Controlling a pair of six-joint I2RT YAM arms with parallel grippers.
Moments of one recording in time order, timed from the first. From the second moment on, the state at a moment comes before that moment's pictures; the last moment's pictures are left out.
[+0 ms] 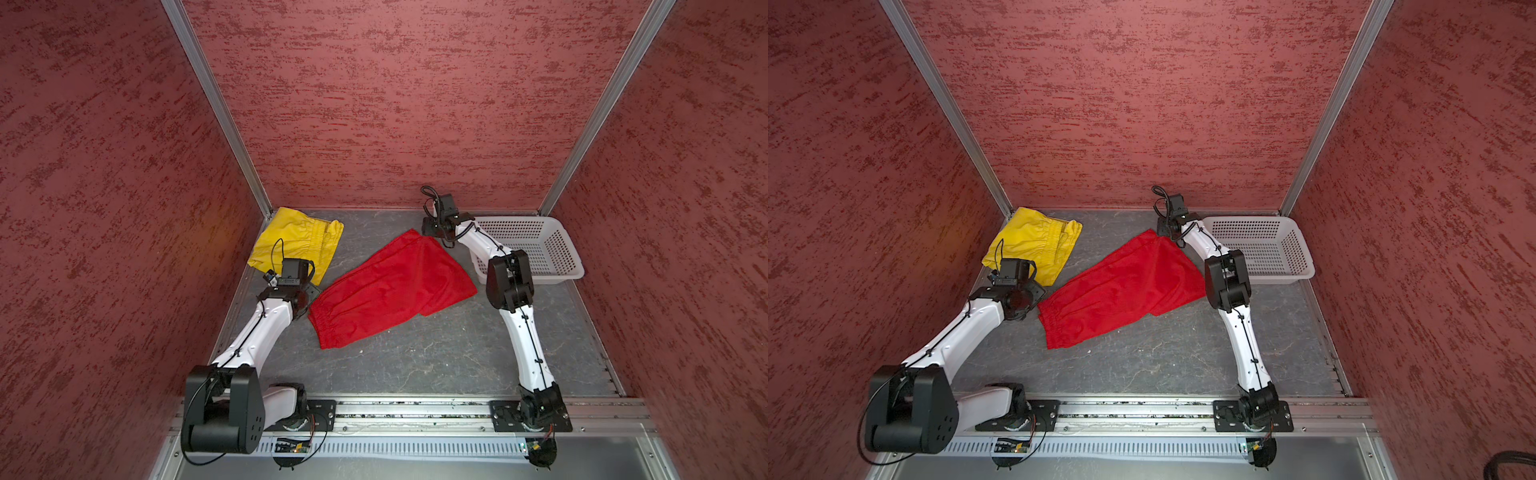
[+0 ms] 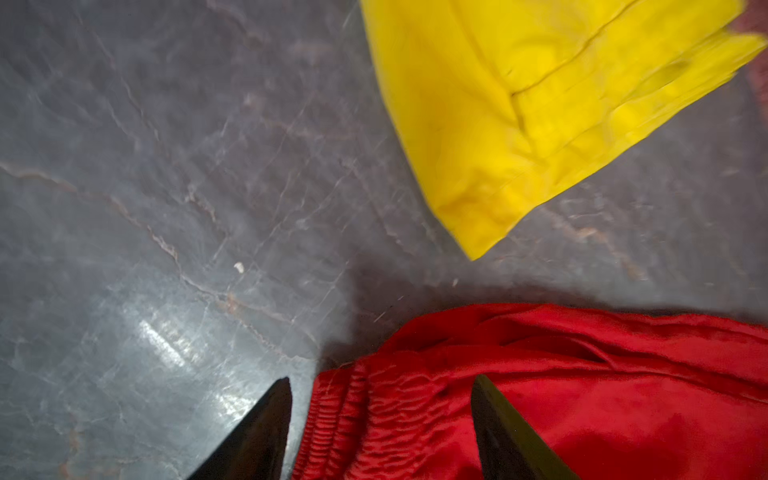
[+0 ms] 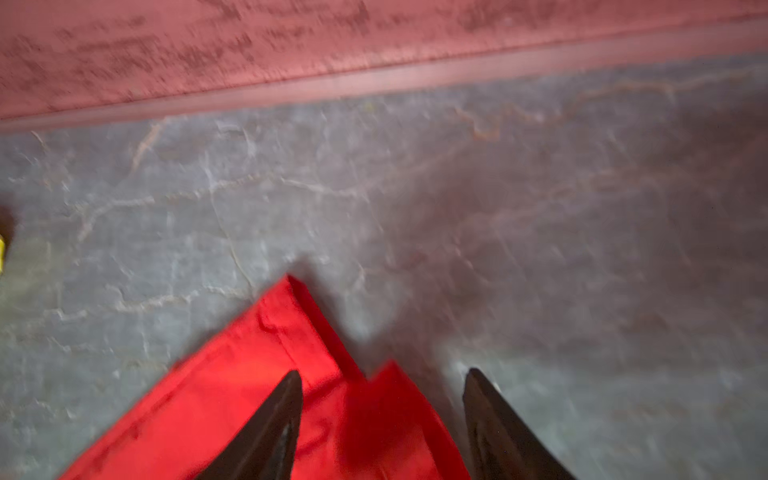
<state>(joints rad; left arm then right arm) -0.04 1.19 0.79 -0.60 -0.21 -0.93 0.32 2.45 2.12 -0.53 -0.03 0.37</state>
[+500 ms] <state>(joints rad) -0.39 1.46 1.00 -0.61 -0.27 -0.80 0.35 2.05 1.67 -0.41 0.01 0.39</state>
